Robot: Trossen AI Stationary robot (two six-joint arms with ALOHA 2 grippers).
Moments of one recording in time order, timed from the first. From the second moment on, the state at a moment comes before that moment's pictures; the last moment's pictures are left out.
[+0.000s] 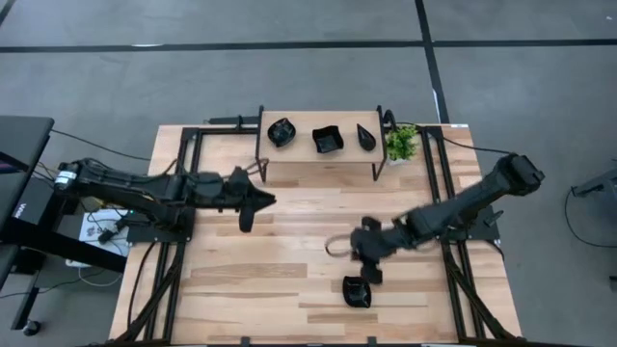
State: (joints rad) left arm -0.15 0.96 0.70 -0.06 -0.24 -0.46; right arm 0.44 1.37 0.90 -0.40 0.10 0.59
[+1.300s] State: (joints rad) left arm -0.19 0.96 0.61 0.06 -0.24 -0.54; right arm 0.60 1.59 0.69 -0.04 0.13 0.93
